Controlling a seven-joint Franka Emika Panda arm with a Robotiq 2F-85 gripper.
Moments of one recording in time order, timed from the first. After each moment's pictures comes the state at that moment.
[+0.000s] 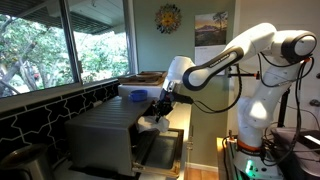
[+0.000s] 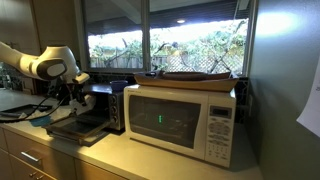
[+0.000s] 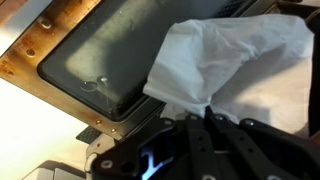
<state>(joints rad) 0.07 -0.50 0.29 -2.59 0.29 2.52 0.72</state>
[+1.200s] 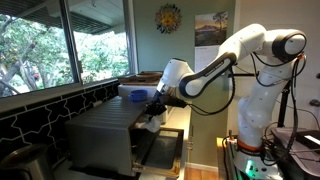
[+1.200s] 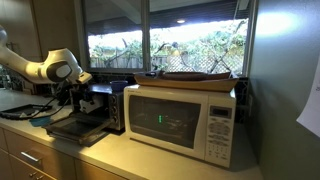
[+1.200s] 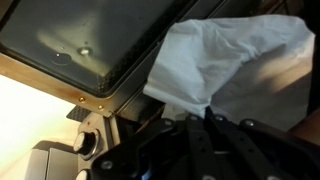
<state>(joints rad) 0.00 -0.39 0.35 -2.54 0.07 2.67 0.96</state>
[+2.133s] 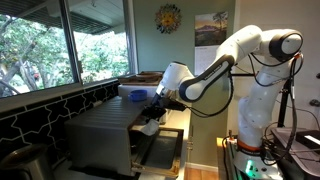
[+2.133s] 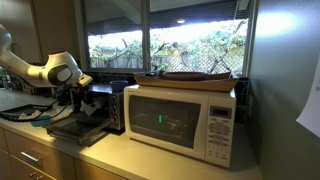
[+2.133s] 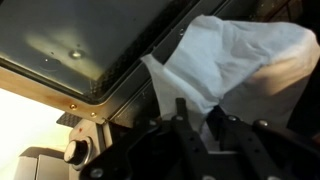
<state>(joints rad) 0.01 -0.36 0.35 -2.56 0.06 2.75 0.96</state>
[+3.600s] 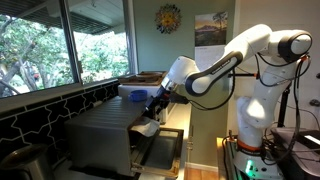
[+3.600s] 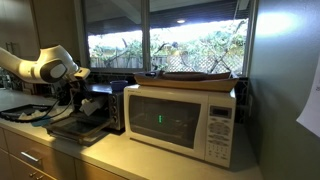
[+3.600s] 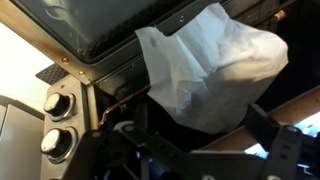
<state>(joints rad) 0.13 -0.48 0.22 -2.61 0.10 2.77 0.65</state>
